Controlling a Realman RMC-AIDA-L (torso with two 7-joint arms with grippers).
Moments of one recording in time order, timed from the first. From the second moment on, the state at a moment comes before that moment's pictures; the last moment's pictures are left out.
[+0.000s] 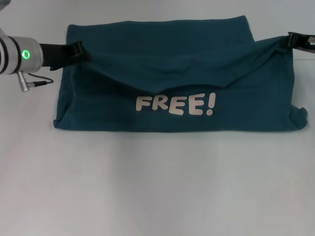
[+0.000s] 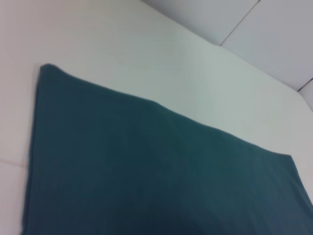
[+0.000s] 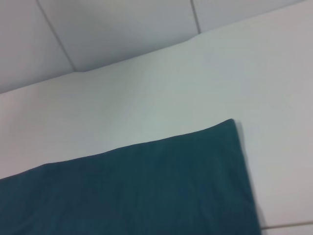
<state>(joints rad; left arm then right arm) -0.90 -2.04 0.53 0.64 2.48 0.92 -2.54 0.82 2.00 -0.66 -0.67 -2.38 -0.74 2.38</state>
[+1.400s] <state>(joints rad) -0.91 -2.09 0.58 0.59 2.48 0.68 -2.53 0.94 2.01 -0.89 -0.51 -2.39 -0.48 2.35</state>
